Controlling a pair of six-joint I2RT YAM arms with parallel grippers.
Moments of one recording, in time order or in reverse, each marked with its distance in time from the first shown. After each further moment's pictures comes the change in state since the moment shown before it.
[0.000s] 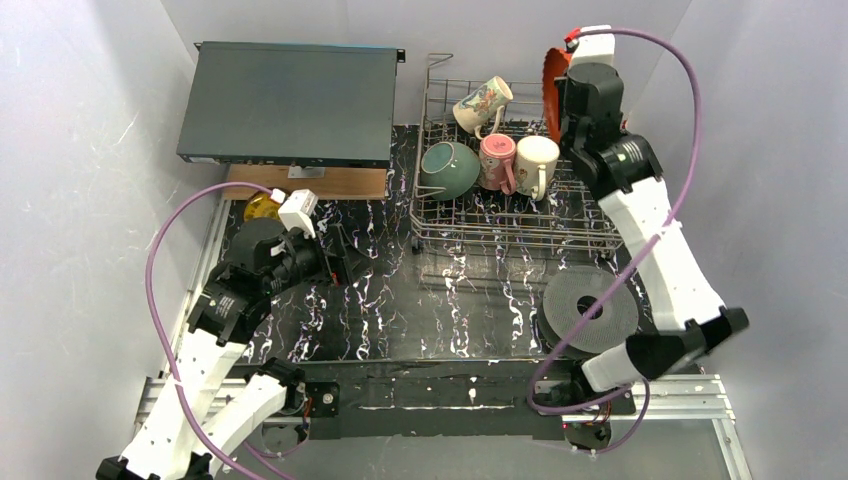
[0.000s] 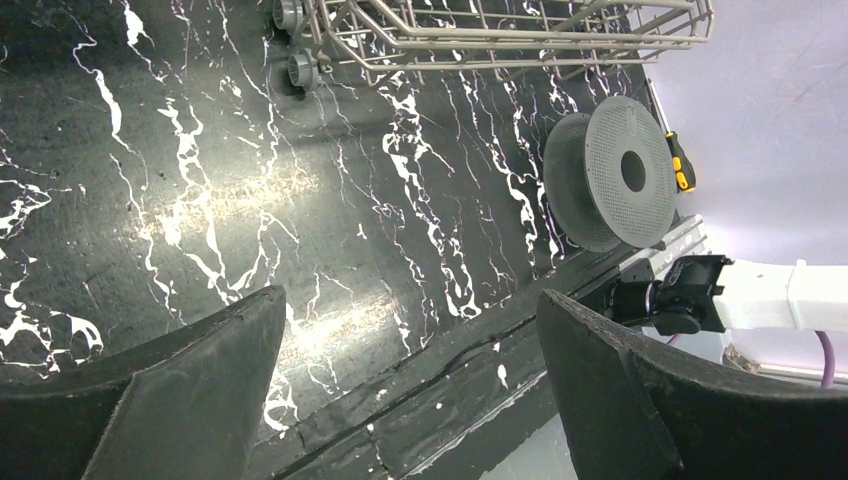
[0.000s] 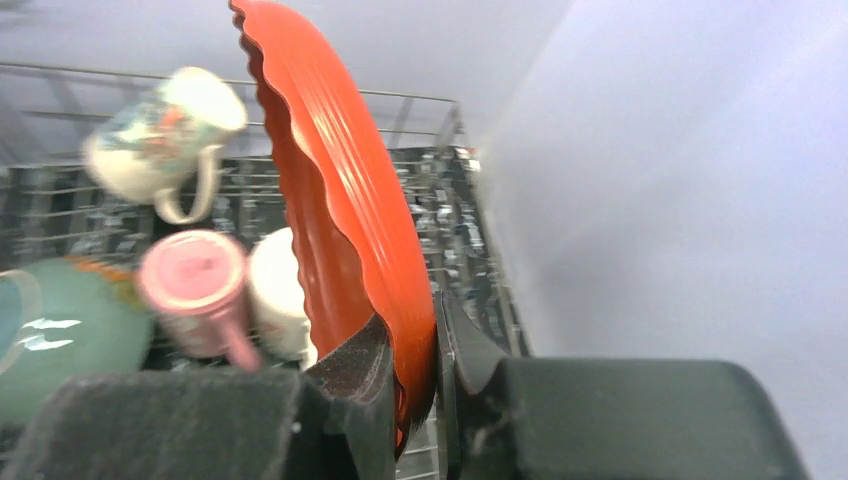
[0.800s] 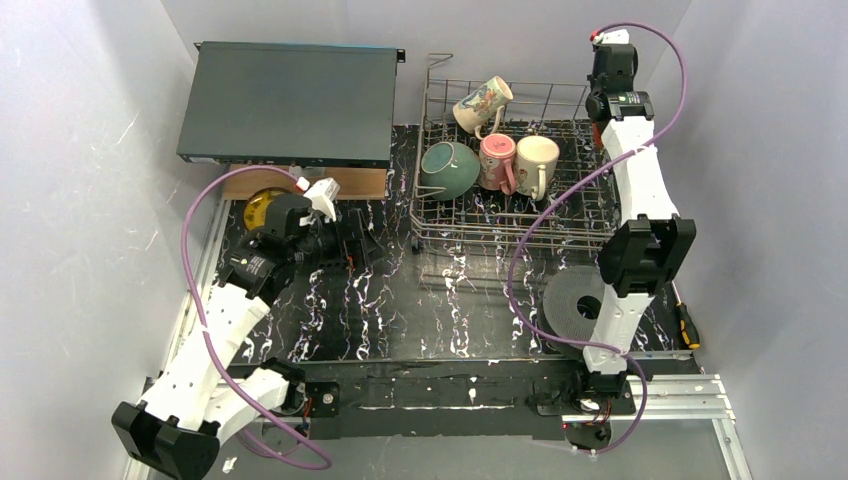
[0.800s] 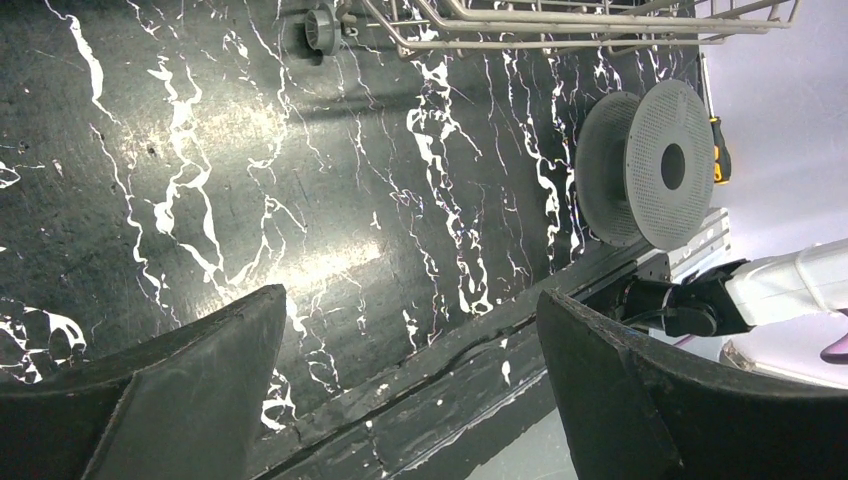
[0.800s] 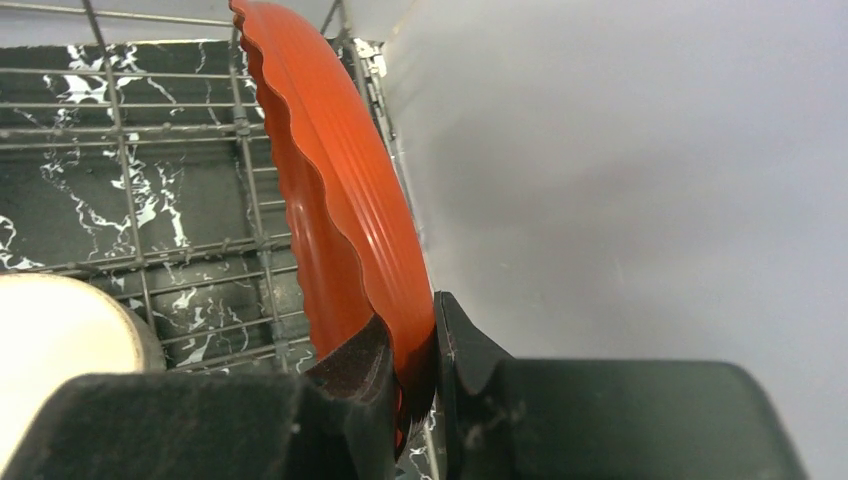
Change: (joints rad) left arm 0.000 0.219 0.028 0.030 0.017 -0.016; right arm -0.384 0.512 0.294 -0.038 -0.122 -0.175
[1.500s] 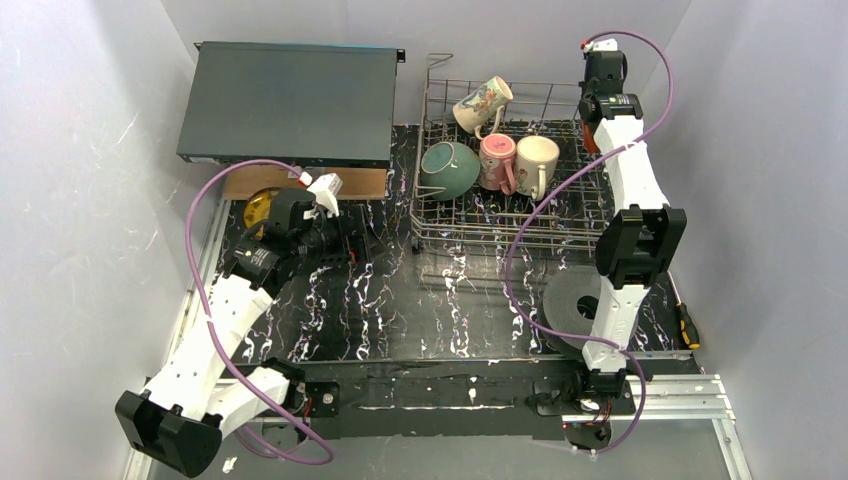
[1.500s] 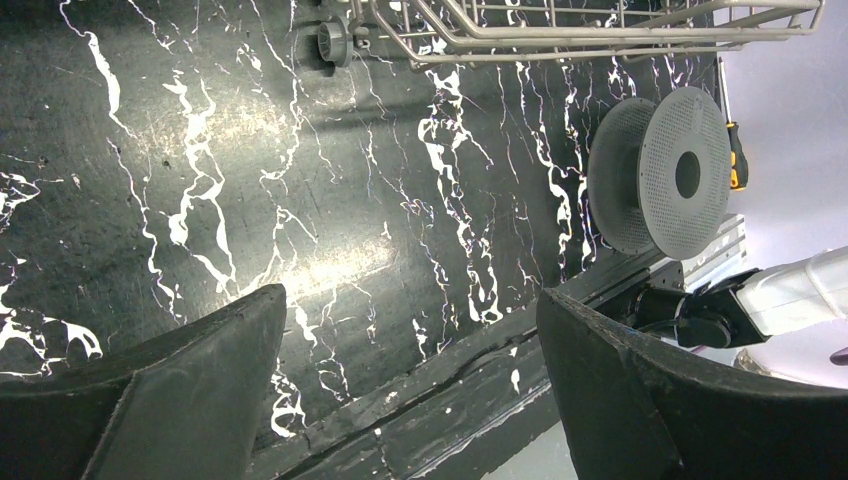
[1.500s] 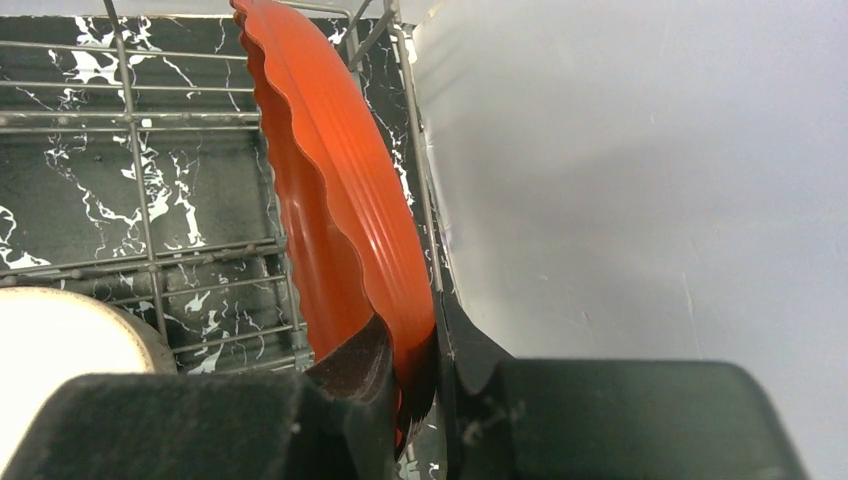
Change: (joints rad) left arm 0.000 0.051 0.028 0.005 -0.022 0.019; right arm -0.004 0.098 0.019 0.013 -0.037 0.007
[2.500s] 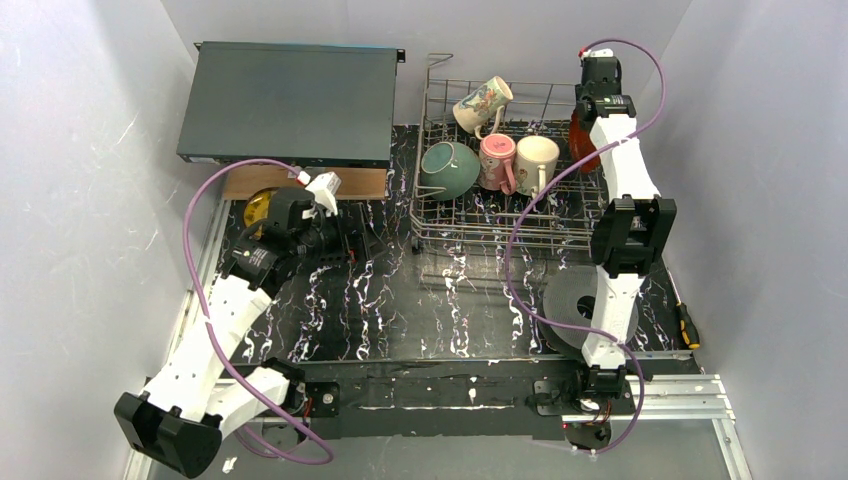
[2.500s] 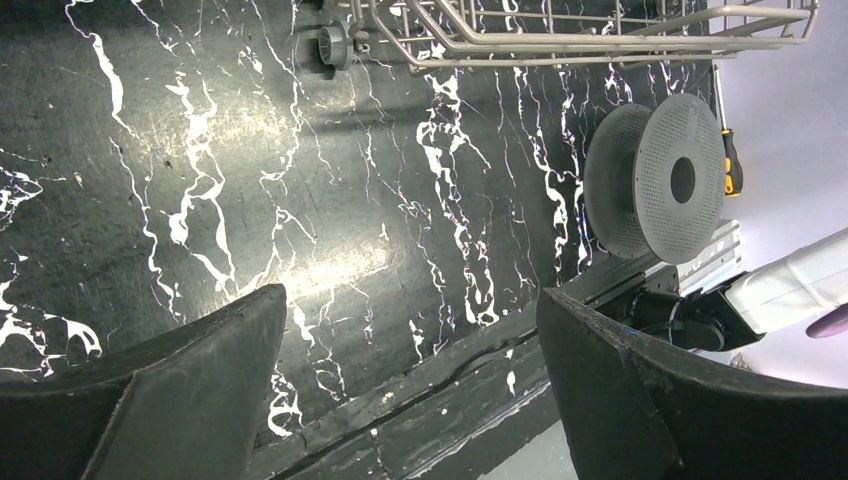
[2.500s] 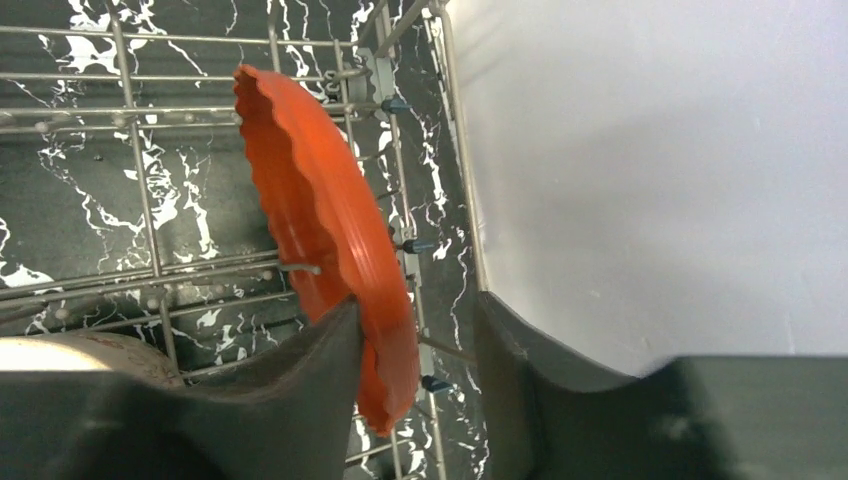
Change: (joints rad) left arm 0.000 -0.002 0.013 -0.010 -0.007 -0.008; right arm -0.020 0.123 0.069 -0.017 -0.037 0.036
